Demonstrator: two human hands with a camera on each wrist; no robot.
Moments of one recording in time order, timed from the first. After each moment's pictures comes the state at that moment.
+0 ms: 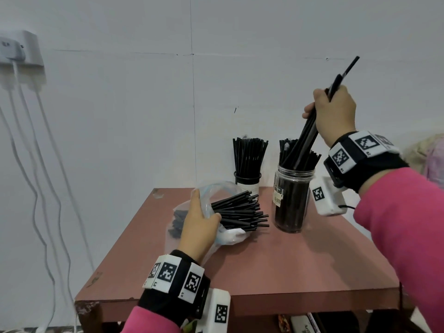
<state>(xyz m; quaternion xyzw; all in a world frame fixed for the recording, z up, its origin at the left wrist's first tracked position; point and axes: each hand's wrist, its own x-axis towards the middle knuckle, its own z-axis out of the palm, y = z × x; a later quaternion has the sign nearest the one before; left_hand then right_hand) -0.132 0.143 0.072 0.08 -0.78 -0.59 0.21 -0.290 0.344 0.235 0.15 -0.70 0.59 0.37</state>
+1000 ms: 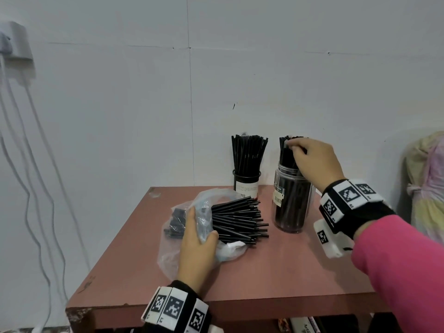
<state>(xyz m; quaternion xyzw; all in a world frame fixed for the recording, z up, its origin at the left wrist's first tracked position) -0.141 0.145 0.020 0.09 -0.73 -0.62 0.26 -0.301 0.346 0.147 0.19 -0.85 0.36 0.32</state>
